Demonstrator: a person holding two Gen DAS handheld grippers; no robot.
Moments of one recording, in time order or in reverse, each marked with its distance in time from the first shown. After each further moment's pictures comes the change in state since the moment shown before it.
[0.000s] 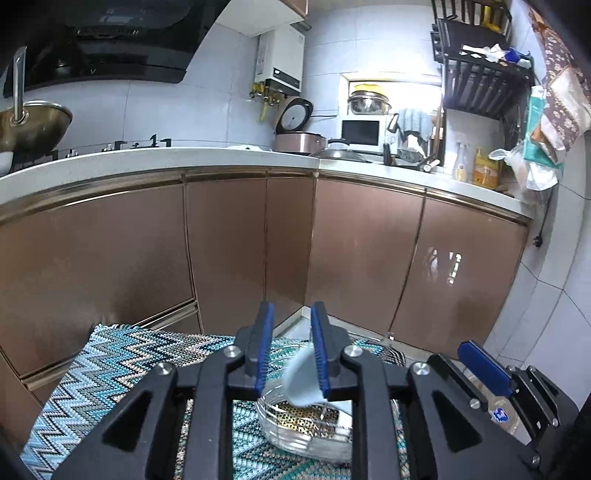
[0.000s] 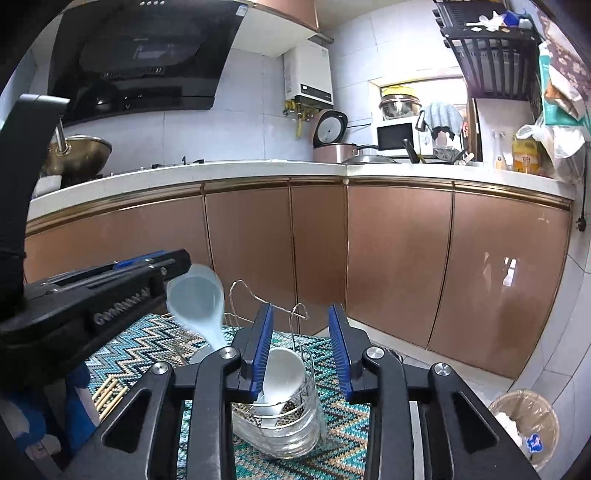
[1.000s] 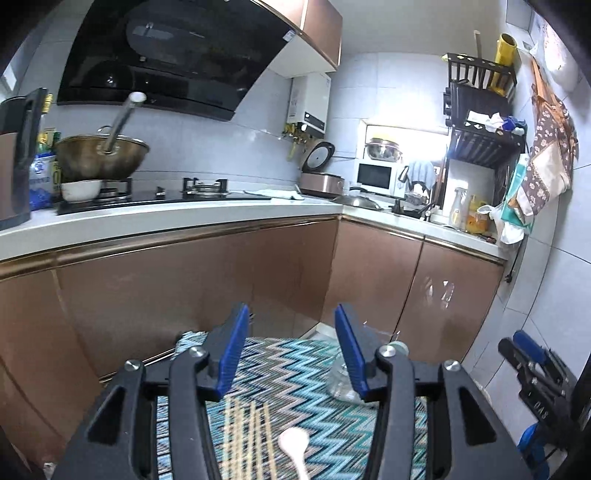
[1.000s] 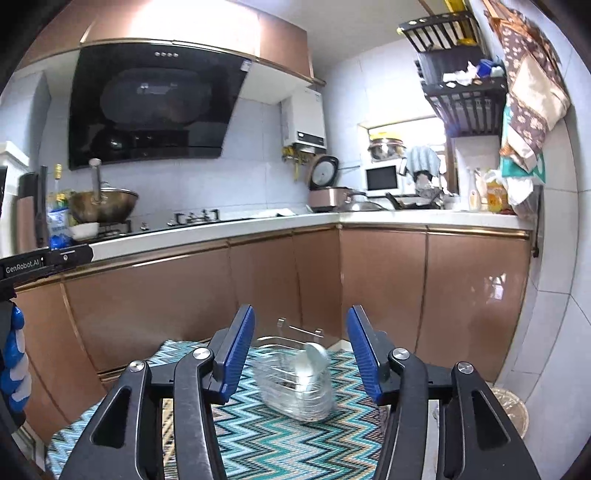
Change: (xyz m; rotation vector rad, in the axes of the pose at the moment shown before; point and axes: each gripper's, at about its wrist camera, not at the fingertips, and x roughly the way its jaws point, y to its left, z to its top) left arm -0.237 0.136 0.040 -0.068 -0.071 0.010; right arm -0.187 0.048 0.043 0.015 -0.124 0.011
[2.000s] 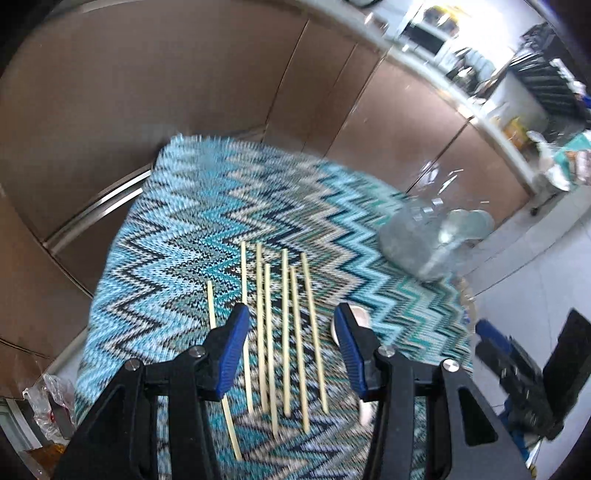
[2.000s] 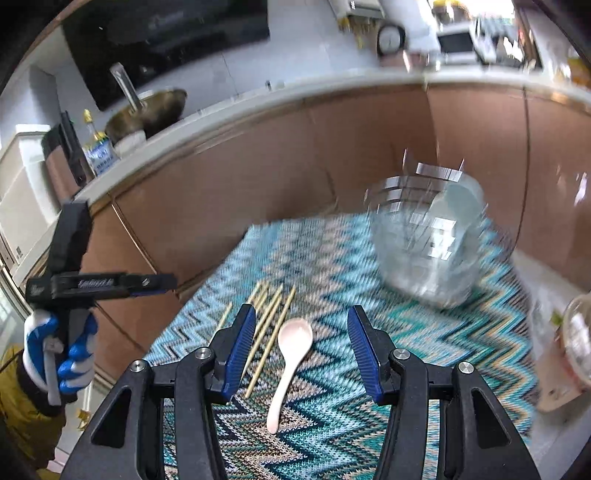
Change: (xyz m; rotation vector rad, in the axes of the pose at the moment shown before) left arm 0.191 0.105 -0.128 -0.196 0.726 -0.101; right arm 0.134 0.055 -0.127 0.131 0.543 0.344
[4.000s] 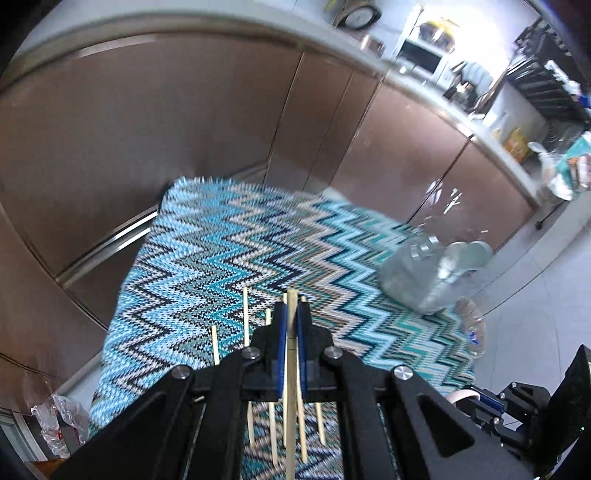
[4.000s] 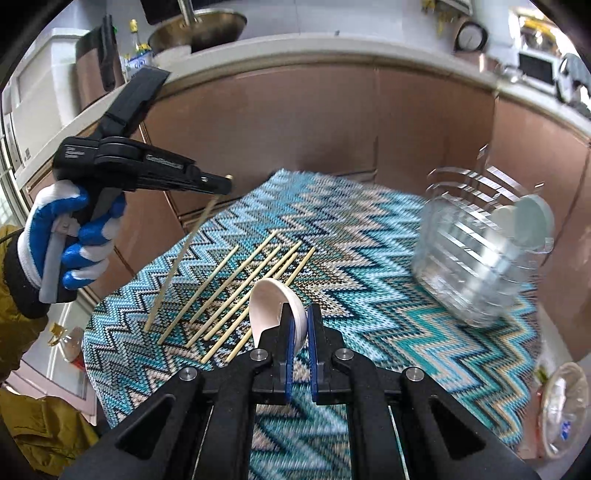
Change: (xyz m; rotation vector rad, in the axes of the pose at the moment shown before) left arm -0.035 -0.016 0.017 0.036 -0.153 0.031; right arm 0.006 0.035 -0.003 -0.297 0.109 -0.005
